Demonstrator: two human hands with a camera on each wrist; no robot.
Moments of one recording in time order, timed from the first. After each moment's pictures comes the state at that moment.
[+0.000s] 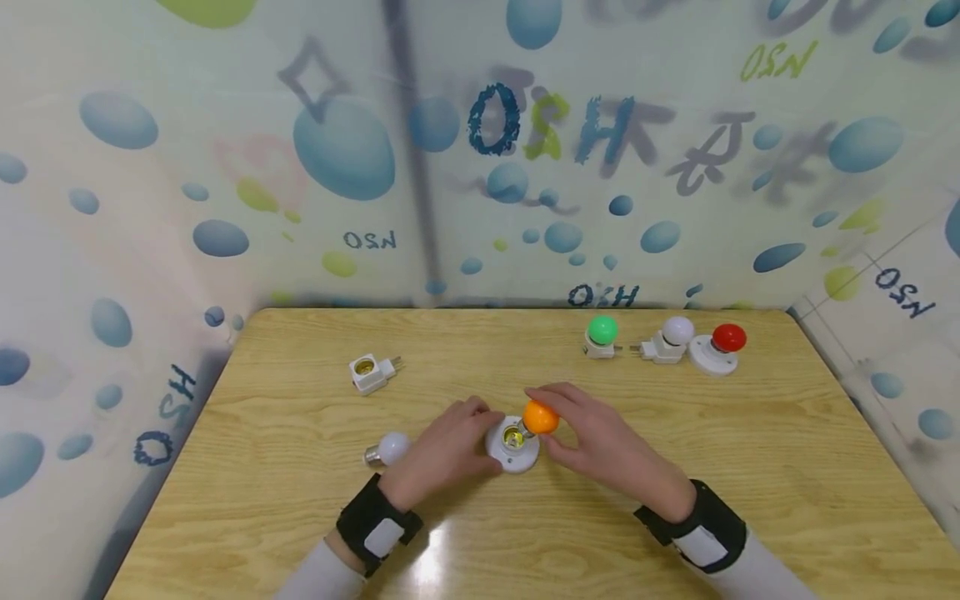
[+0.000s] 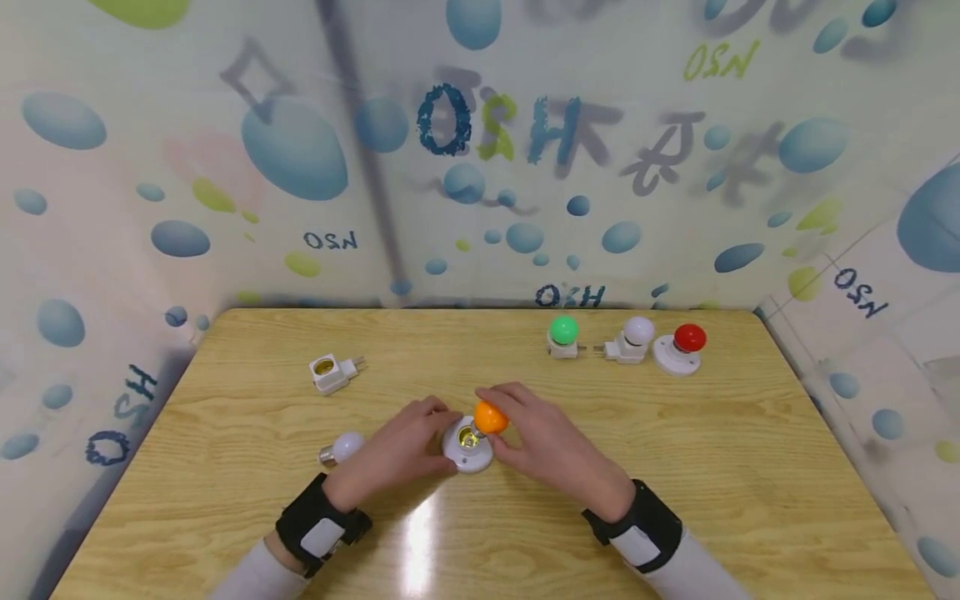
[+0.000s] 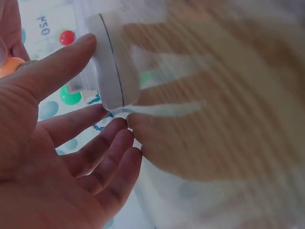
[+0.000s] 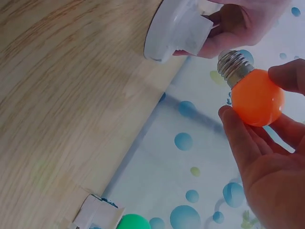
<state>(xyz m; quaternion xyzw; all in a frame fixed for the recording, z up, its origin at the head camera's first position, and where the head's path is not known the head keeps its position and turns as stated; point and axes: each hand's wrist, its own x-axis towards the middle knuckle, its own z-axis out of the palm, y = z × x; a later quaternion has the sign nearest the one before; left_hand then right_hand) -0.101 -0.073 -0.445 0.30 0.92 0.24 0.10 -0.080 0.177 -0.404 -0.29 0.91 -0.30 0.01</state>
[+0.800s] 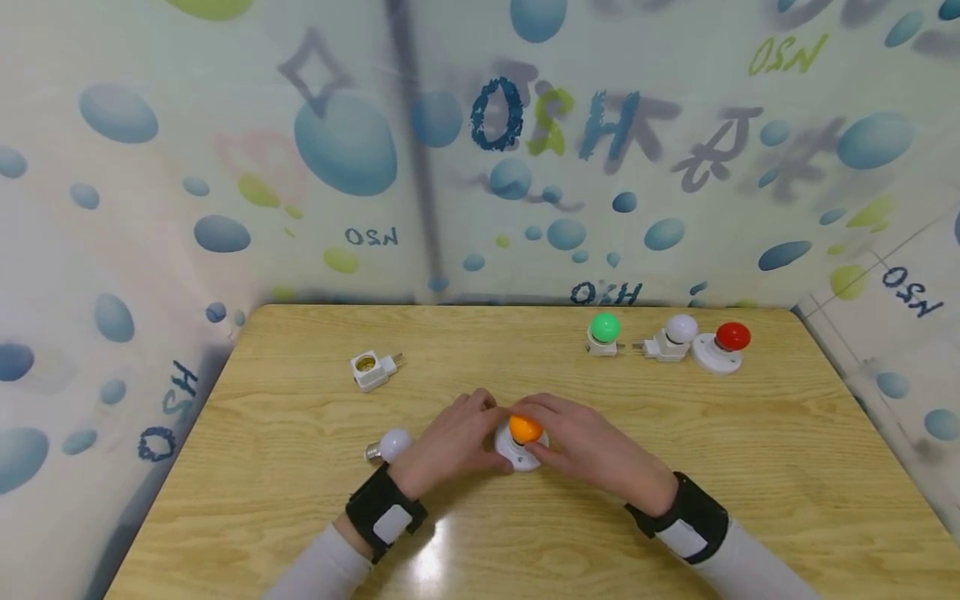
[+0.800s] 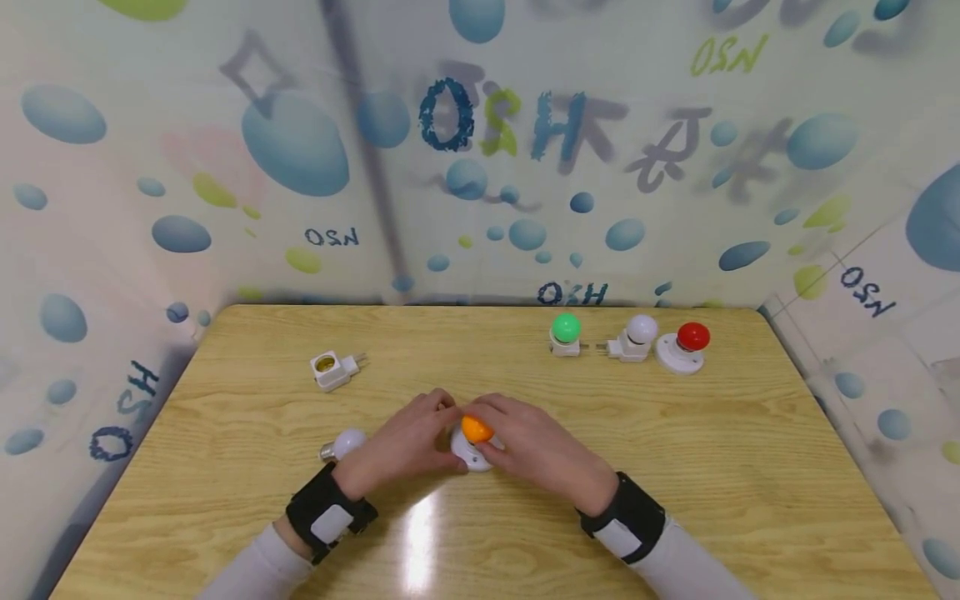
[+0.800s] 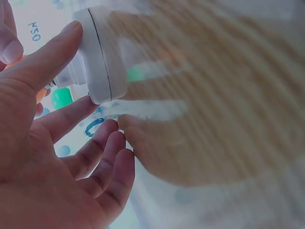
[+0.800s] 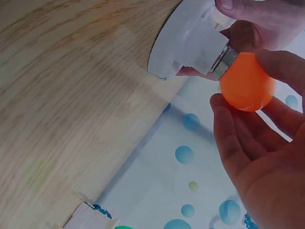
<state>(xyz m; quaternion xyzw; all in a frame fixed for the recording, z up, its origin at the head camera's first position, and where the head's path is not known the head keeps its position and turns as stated) -0.111 -0.066 -0.444 0.33 0.92 0.20 0.10 -0.088 0.161 -0.414 -0.36 0.91 -0.23 0.03</state>
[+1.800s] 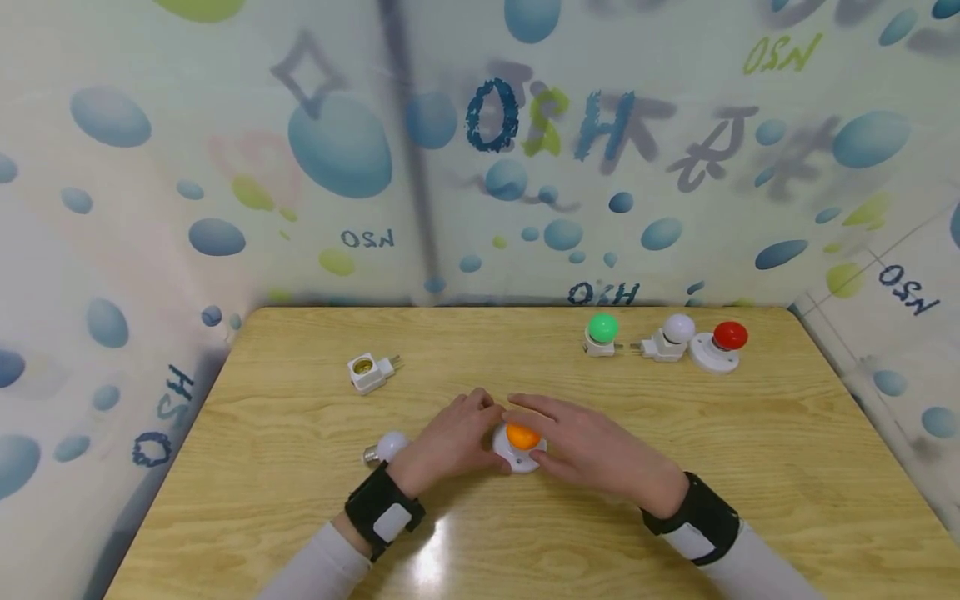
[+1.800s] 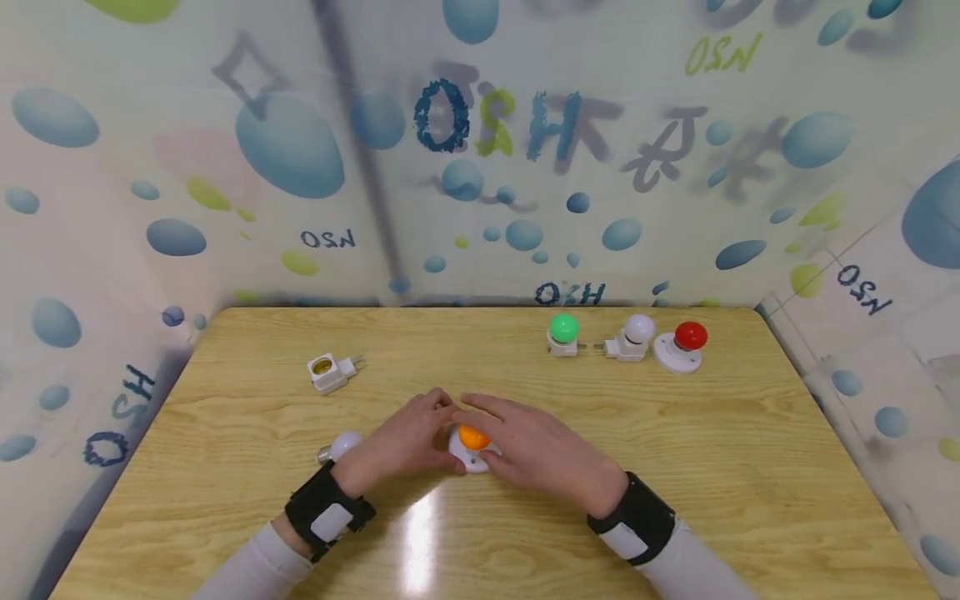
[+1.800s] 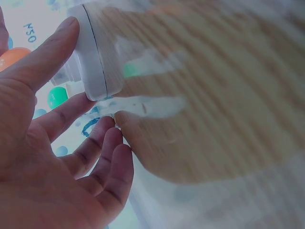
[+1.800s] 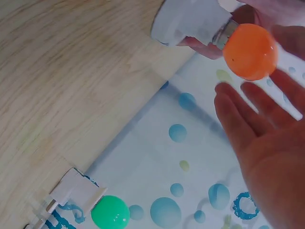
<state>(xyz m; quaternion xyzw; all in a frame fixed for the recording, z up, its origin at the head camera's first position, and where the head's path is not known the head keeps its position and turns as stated) -0.117 -0.067 -0.448 0.34 0.91 0.21 0.10 -0.086 0.172 -0.408 -0.41 0.89 -0.18 0.01</state>
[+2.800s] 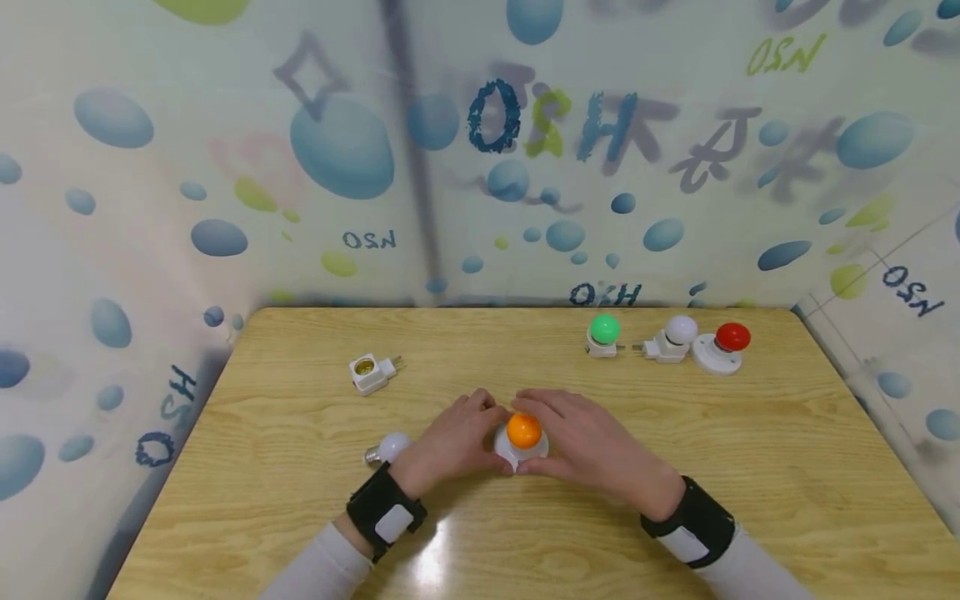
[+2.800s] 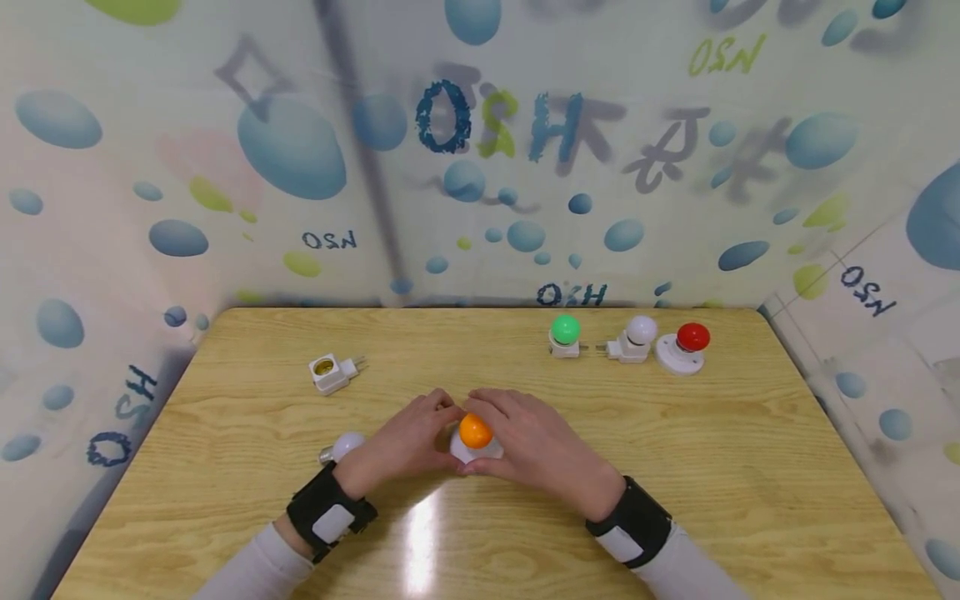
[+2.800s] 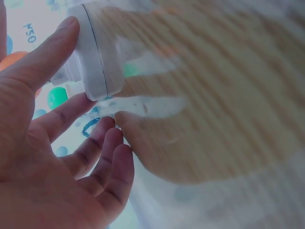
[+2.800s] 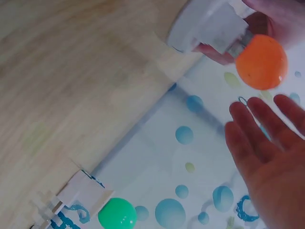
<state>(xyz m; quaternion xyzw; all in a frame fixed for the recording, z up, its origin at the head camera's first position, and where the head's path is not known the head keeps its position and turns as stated) -0.117 -0.066 -0.448 0.35 0.91 0.21 0.09 -0.087 0.169 -0.415 -0.39 0.90 -0.17 -0.05</state>
